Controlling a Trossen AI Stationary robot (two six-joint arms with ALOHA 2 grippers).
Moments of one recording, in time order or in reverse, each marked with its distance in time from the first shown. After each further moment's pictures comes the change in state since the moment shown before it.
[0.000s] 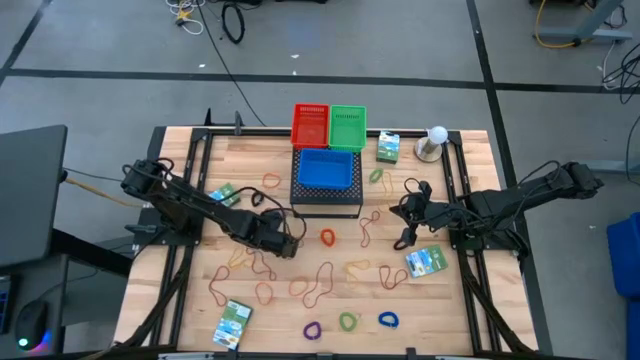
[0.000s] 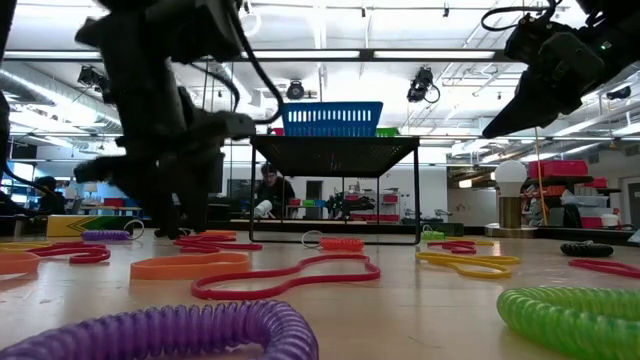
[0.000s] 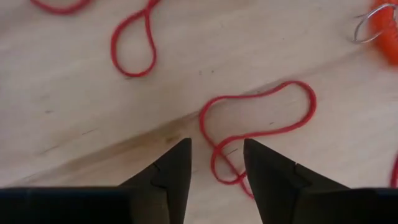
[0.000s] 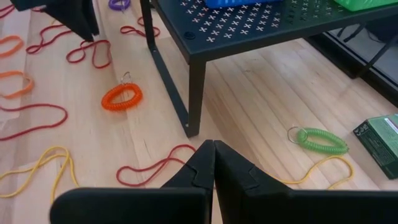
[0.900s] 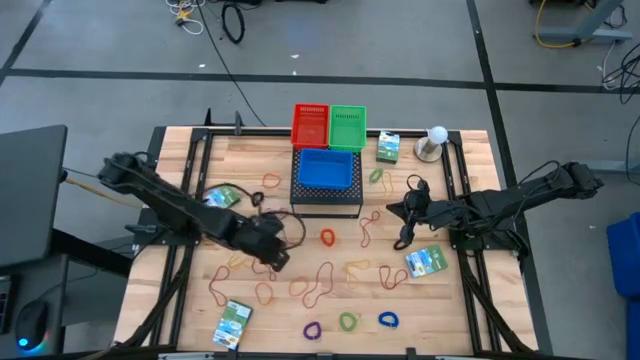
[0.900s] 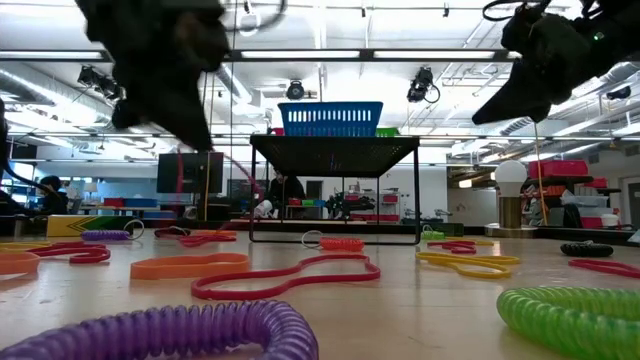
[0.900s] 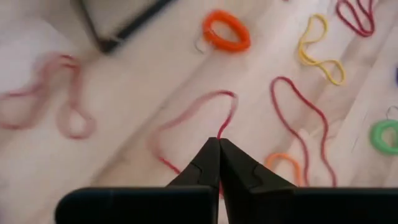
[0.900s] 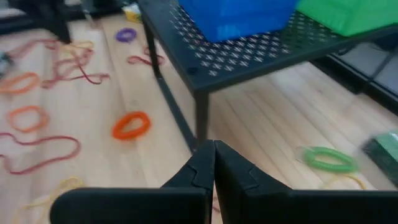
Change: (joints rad) left arm -0.119 -0.247 0.026 -0.042 -0.142 0.447; right arm 0.000 0.000 0.000 0.114 -0.002 0.009
